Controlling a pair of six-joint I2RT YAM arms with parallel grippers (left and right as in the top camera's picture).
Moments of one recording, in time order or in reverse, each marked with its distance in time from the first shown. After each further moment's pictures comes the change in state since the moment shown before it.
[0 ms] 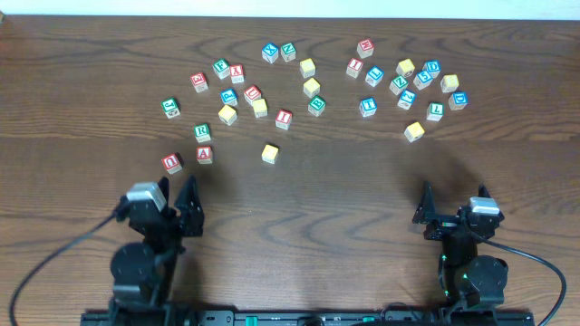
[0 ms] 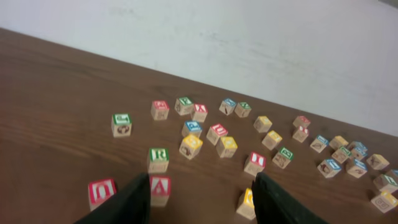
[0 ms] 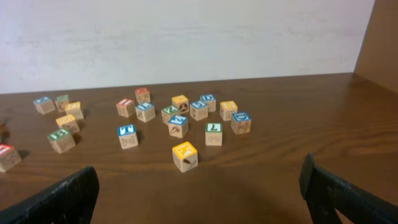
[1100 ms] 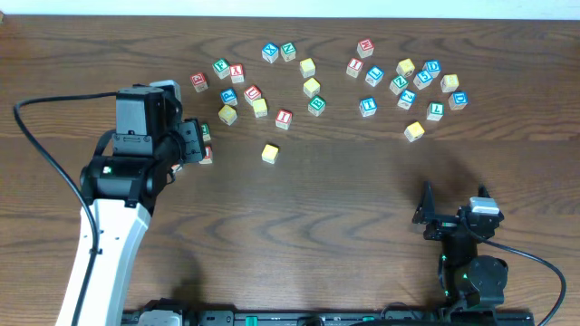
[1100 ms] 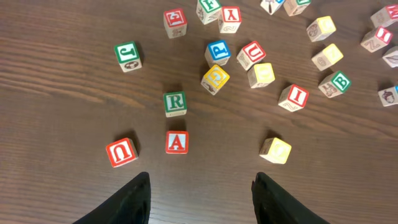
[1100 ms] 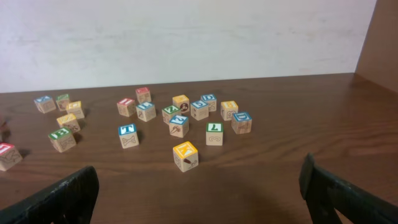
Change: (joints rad) left arm 0.000 0.964 0.826 -0.558 0.014 0.100; right arm 0.000 0.000 0.000 0.000 -0.002 0.000
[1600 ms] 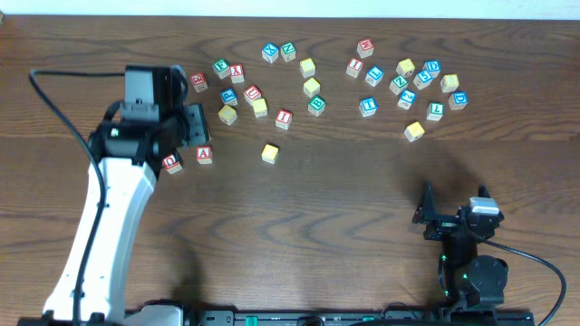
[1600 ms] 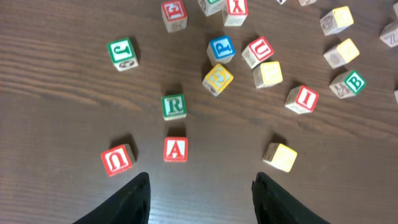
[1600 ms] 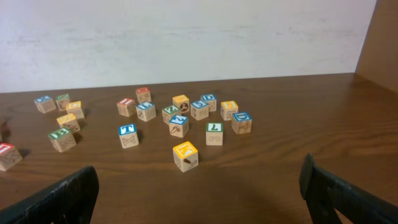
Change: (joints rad) left arm 0.000 0.183 0.148 -0.061 0.000 0.000; right arm 0.000 0.000 0.000 0.000 0.000 0.000
